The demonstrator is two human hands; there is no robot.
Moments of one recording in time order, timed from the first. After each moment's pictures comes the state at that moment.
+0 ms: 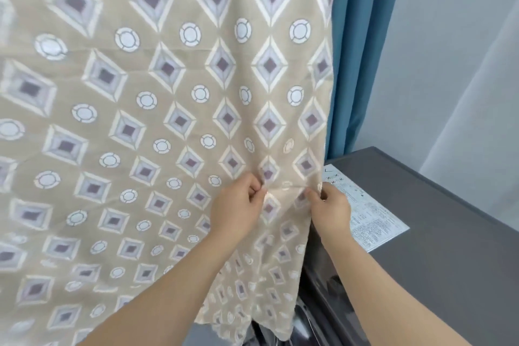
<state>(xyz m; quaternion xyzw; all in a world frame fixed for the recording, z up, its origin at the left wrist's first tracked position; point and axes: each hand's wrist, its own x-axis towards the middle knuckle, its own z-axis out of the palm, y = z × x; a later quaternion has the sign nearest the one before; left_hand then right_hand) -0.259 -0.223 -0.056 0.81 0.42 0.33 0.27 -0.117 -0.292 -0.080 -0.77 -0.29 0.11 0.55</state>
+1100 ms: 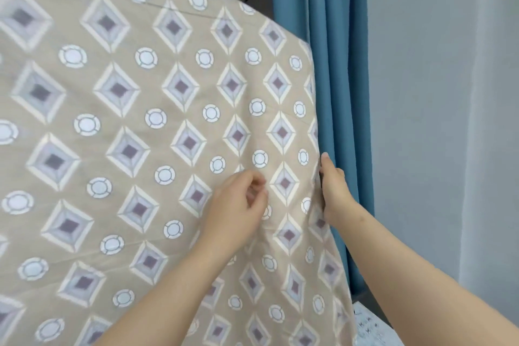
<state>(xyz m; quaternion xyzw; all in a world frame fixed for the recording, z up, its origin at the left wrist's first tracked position) -0.273 -0.161 0.162 0.82 0.23 0.50 0.15 -0.086 -0.185 0.166 -0.55 -0.30 0.23 0.74</state>
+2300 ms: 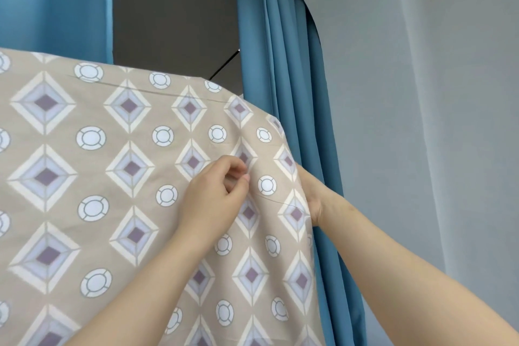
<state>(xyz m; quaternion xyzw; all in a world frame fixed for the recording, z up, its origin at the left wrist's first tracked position) -0.218 -0.125 0.272 0.77 0.12 0.61 0.12 -0.053 -0.167 0.294 -0.37 -0.43 0.54 0.63</state>
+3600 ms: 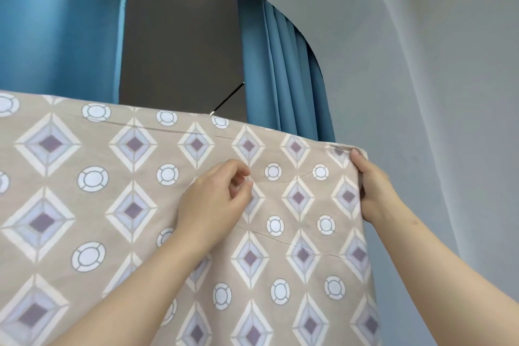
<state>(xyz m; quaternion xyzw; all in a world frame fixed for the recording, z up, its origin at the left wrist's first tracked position) -0.215 -0.111 0.320 0.78 0.13 0.61 -0.01 0.008 -0.215 0.340 -0.33 -0.34 0.19 0.86</state>
